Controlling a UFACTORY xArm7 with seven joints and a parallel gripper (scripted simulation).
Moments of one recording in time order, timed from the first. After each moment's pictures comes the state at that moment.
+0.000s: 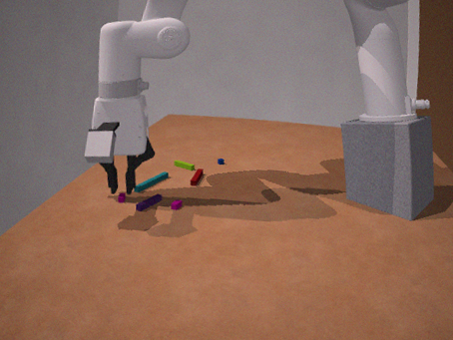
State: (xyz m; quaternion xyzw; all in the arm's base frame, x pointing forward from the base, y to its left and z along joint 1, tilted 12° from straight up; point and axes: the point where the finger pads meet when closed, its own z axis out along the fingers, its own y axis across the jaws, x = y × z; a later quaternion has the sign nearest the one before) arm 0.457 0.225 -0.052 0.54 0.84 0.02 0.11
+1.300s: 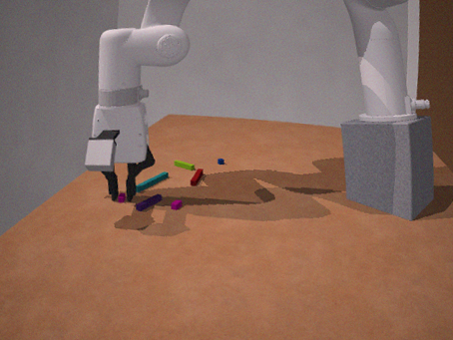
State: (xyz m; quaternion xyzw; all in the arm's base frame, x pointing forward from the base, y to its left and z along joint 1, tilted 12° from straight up) arm 0.459 0.224 -0.065 0.54 0.84 0.02 0.11
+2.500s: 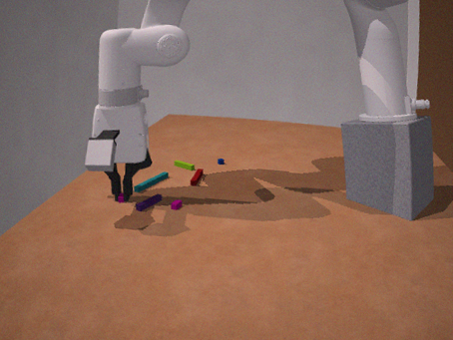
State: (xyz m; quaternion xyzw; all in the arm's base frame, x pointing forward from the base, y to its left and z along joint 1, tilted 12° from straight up) arm 0.459 0.224 -0.065 0.54 0.84 0.02 0.11
